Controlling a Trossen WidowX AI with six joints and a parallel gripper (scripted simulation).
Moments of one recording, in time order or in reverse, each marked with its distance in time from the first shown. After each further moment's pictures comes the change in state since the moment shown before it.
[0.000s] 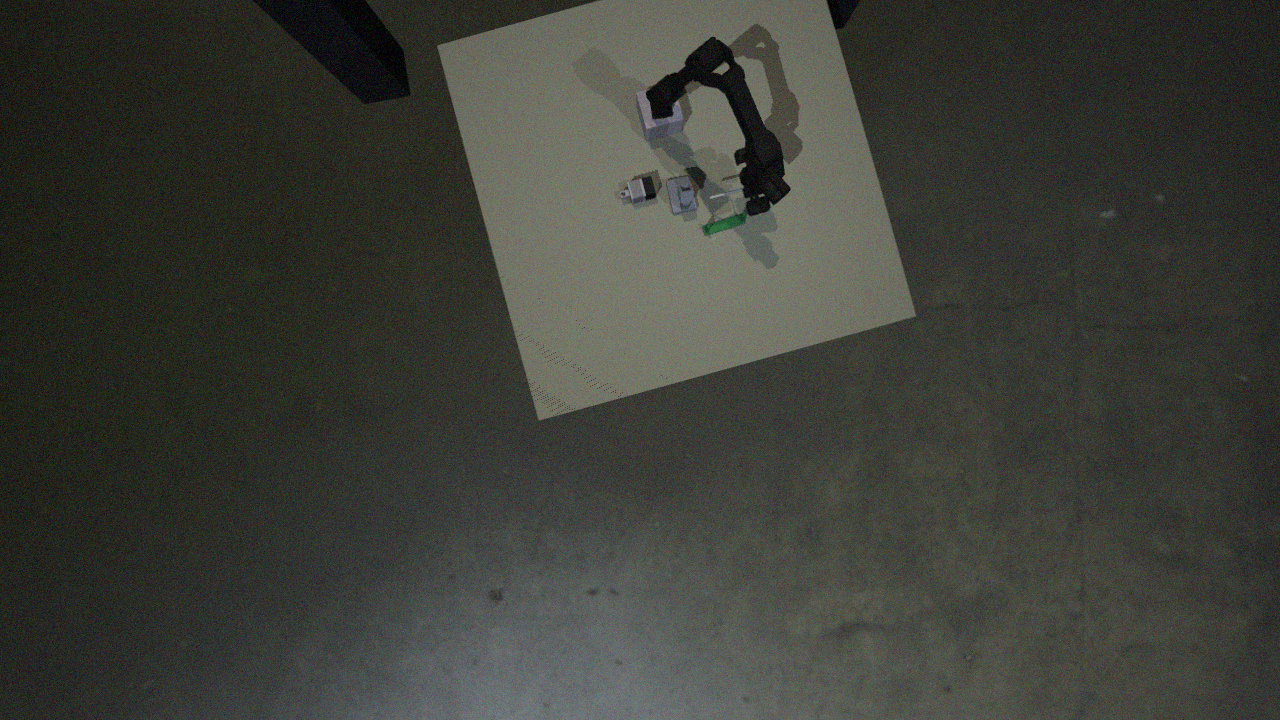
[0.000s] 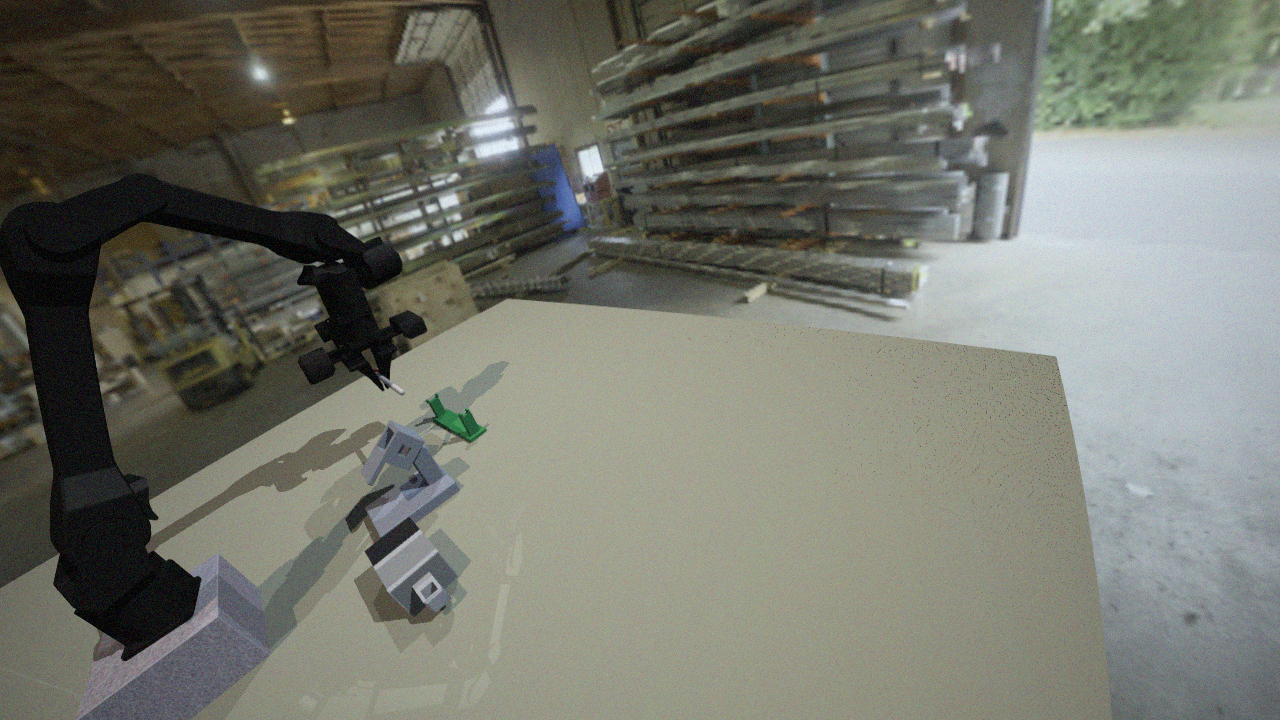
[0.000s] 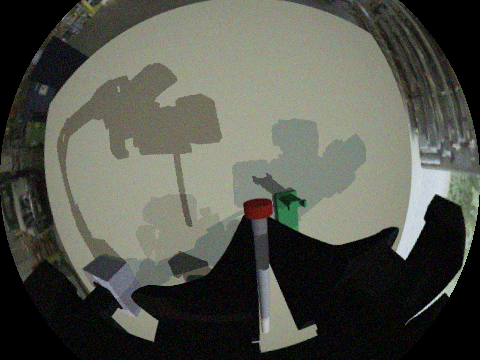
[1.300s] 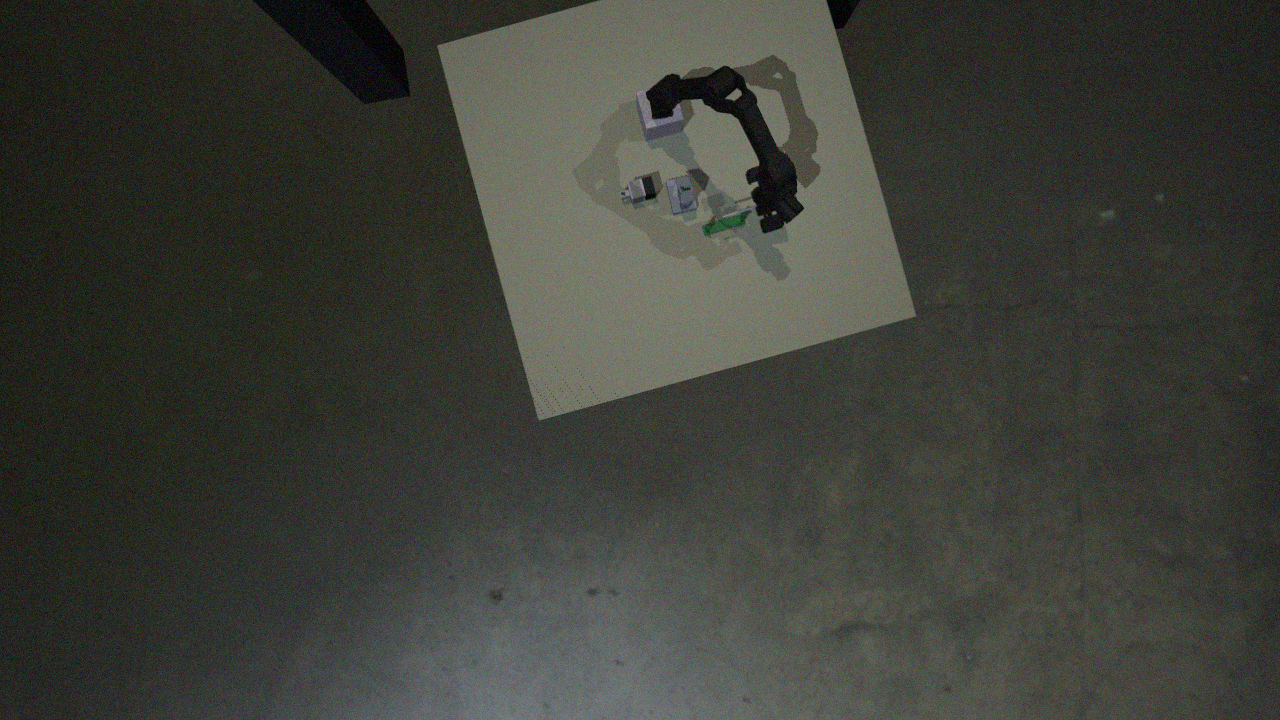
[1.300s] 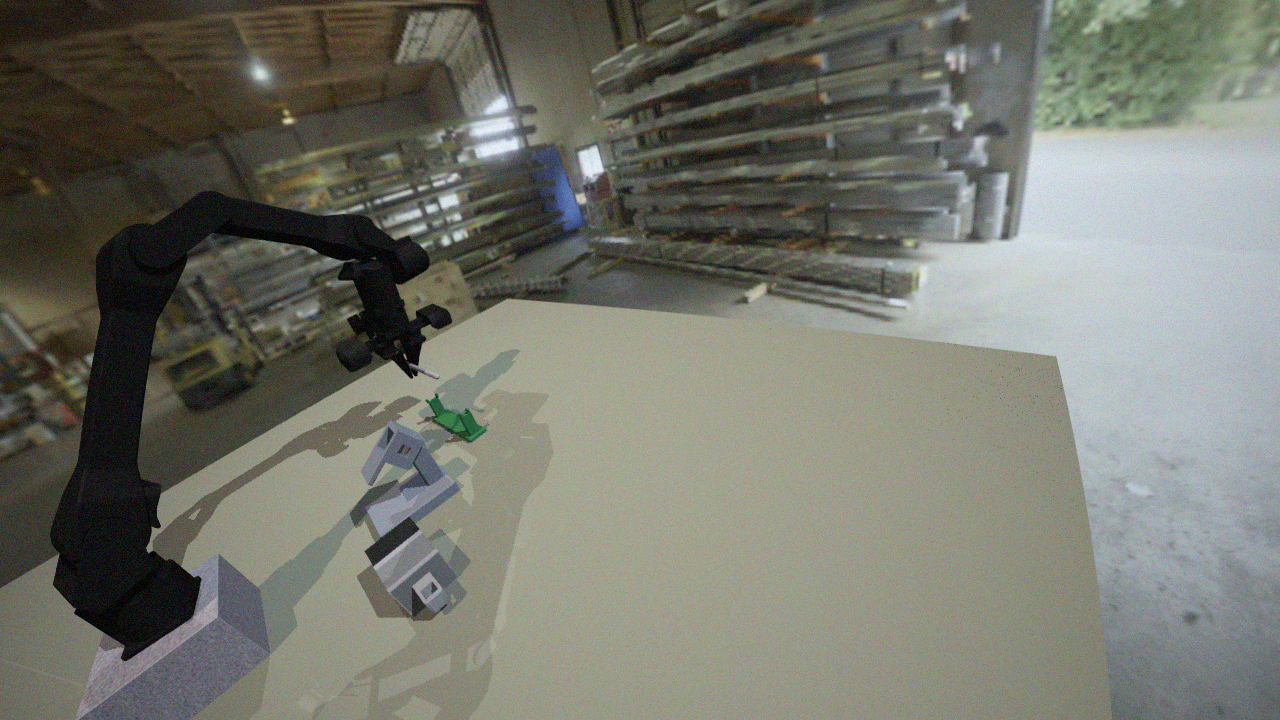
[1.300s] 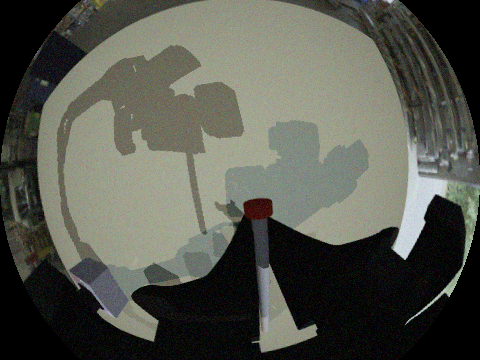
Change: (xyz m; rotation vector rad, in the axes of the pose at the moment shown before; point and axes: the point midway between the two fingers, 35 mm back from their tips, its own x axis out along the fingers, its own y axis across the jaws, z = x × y) arm 0.016 -0.056 0.026 -0.049 -0.006 -0.013
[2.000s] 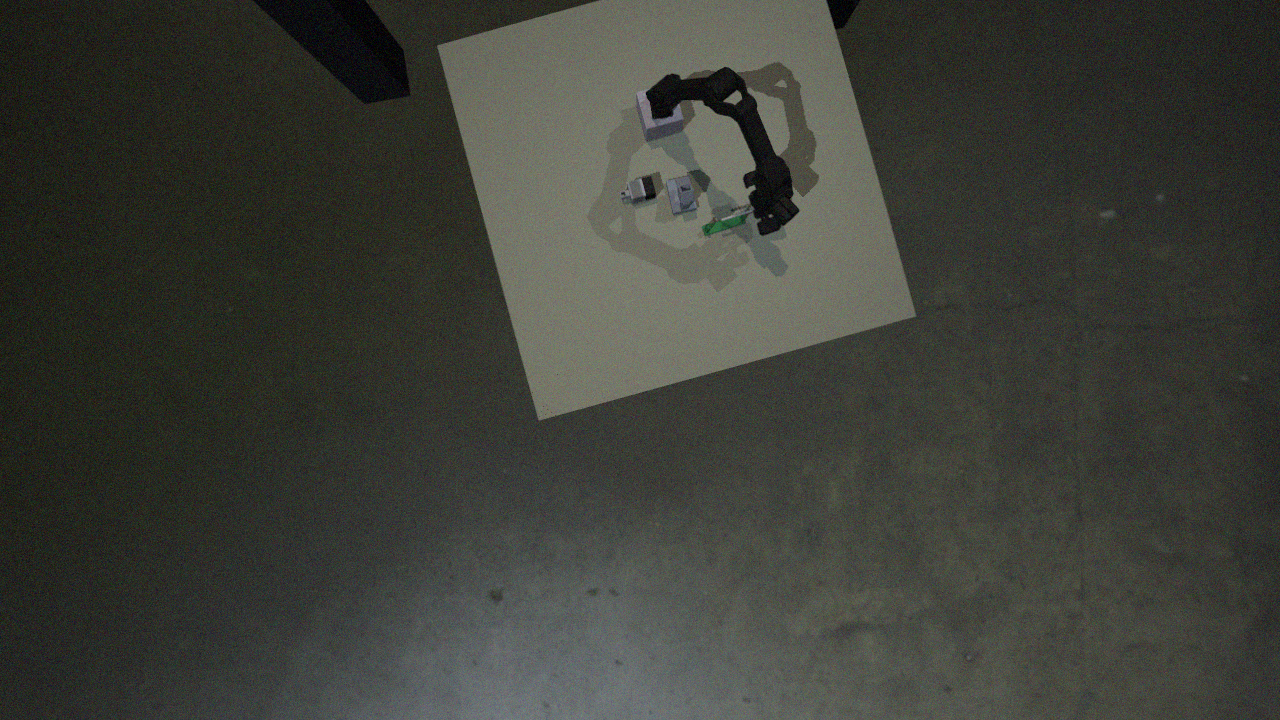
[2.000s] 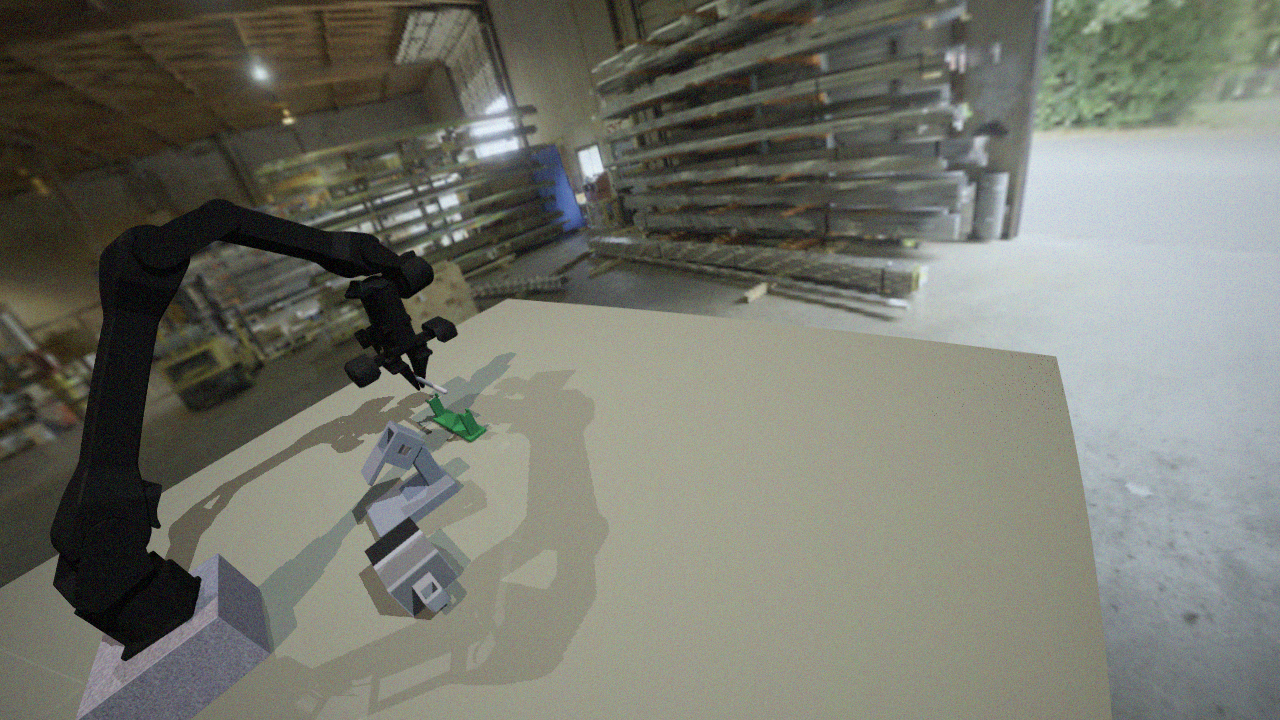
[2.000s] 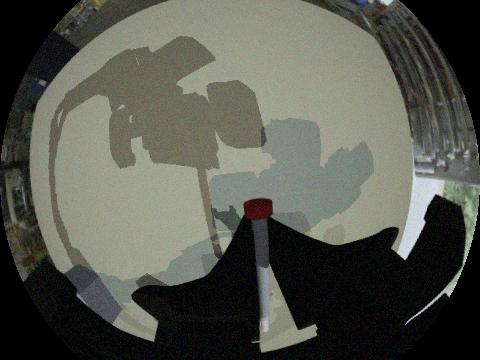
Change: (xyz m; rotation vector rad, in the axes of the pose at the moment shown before) arm 0.026 -0.001 -0.005 -0.004 -0.009 -0.021
